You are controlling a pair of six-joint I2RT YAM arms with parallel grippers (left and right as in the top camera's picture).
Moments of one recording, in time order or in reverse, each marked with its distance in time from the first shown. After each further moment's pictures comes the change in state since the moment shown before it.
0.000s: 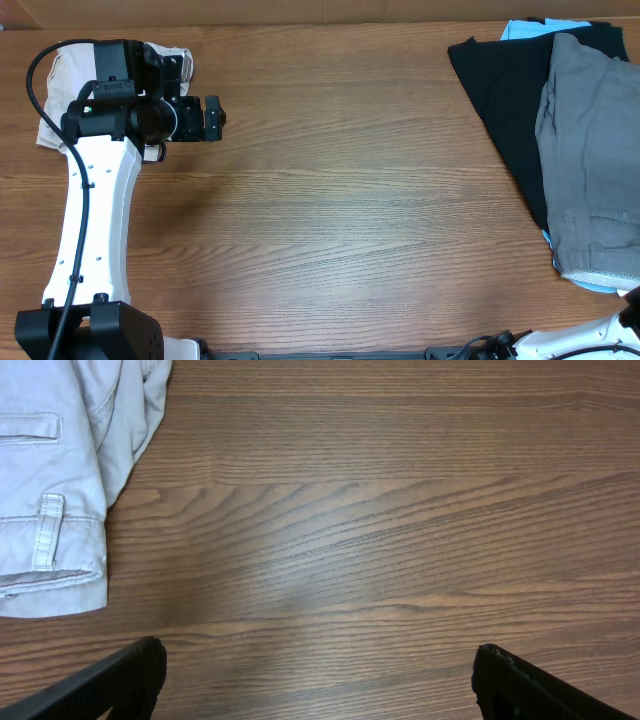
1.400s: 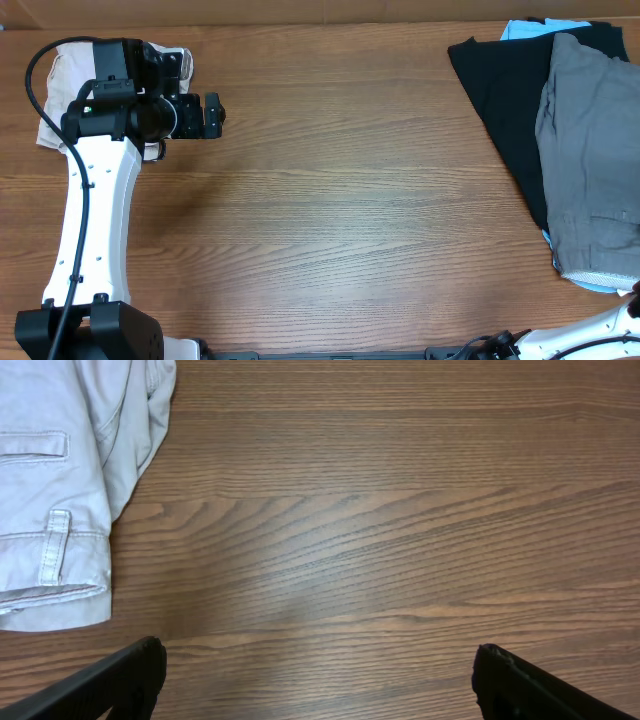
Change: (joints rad) left arm 0.000 0.000 0.000 0.026 0.000 0.003; right arm 0.021 0.095 0.093 0.047 -0.158 -0.198
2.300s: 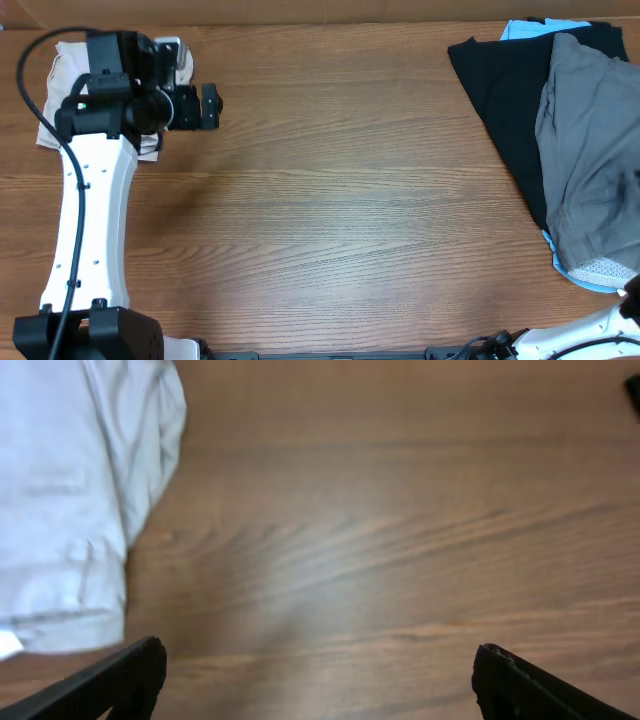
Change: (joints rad) left arm 0.000 0.000 0.064 0.001 0.000 0.000; right arm 0.057 -0.048 0.030 -0.049 -0.423 0.098
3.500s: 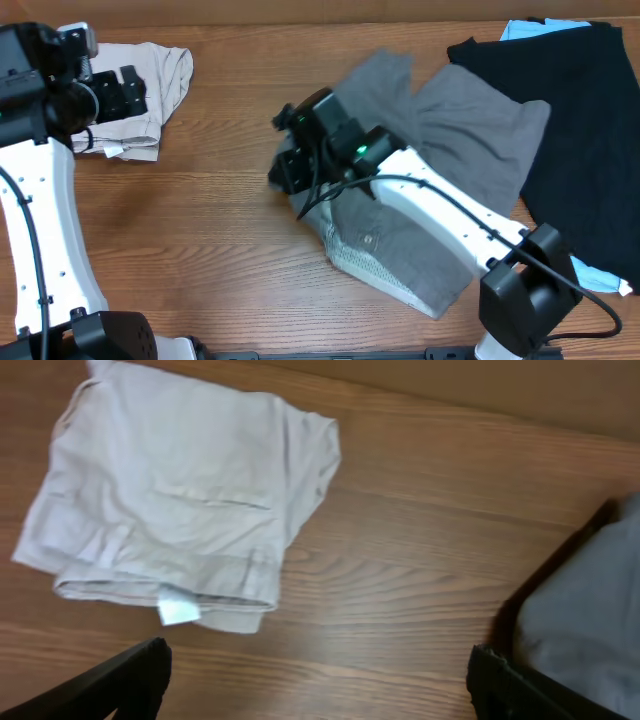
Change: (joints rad) left arm 0.251 0.000 0.125 -0.060 -0.021 0.013; right arm 1.725 -0.153 0.017 0.109 0.190 0.283
